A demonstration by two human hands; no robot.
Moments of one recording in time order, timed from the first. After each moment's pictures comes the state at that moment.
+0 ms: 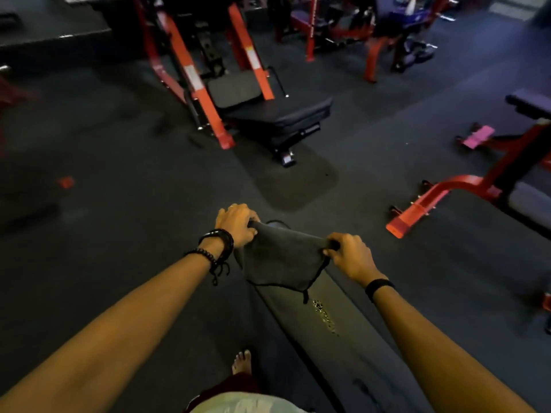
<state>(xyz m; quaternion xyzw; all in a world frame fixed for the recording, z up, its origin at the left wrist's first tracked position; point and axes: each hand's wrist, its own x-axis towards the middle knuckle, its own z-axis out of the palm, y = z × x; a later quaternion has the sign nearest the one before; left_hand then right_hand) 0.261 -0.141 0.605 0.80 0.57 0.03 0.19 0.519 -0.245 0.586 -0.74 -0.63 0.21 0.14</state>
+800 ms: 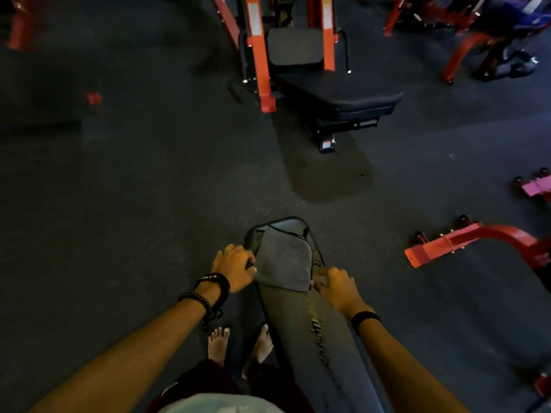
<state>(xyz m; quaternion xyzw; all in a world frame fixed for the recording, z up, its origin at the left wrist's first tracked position) 0.210 -0.151 0.485 0.69 0.65 -0.01 0.32 0.472 -0.160 0.507 -0.68 -0.65 0.33 -0.07</state>
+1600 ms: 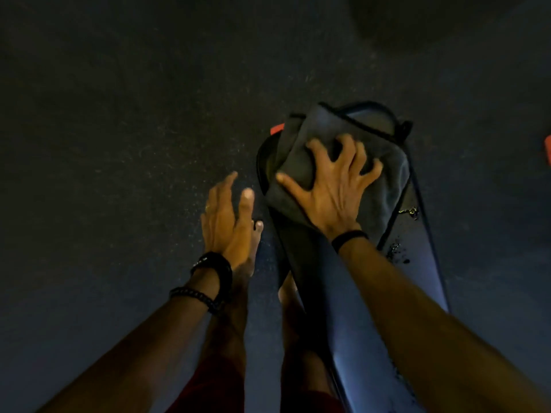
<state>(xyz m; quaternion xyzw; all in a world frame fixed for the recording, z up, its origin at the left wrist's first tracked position) 0.220 -0.098 0.232 0.39 0.80 0.18 0.42 0.384 -0.023 0.200 -0.68 -0.72 0.11 0.00</state>
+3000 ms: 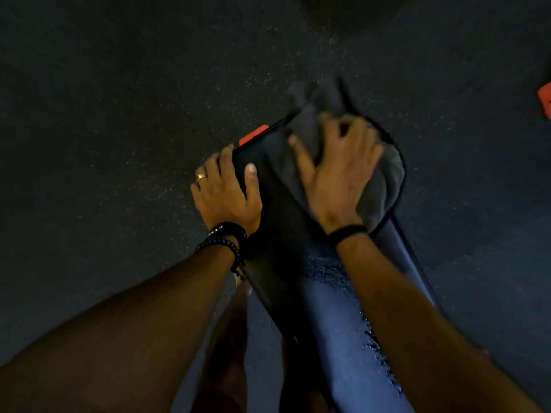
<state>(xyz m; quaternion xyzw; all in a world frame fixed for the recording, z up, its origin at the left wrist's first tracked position) 0.295 0.007 0.168 0.58 0.80 0.05 0.18 0.451 0.033 0.202 -0.77 -0.62 0.12 0.07</state>
